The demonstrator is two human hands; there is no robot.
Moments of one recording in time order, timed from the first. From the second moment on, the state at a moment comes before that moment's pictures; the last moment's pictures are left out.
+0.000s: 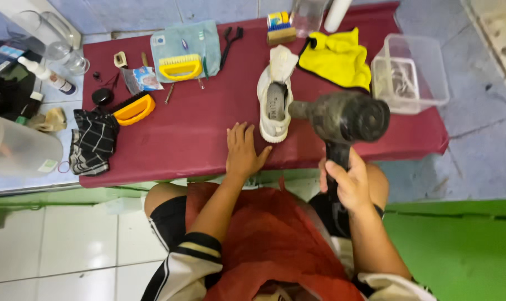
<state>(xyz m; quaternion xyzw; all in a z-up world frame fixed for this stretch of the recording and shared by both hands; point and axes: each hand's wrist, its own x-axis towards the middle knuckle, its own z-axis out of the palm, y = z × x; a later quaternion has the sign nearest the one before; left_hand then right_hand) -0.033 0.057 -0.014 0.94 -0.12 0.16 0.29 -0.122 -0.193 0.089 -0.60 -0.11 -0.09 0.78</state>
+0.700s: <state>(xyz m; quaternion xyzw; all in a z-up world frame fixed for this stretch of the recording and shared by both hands) -0.037 0.061 -0.010 0.95 -0.09 0.14 0.27 -0.110 -0.139 0.160 -0.69 -0.06 -0.08 0.72</state>
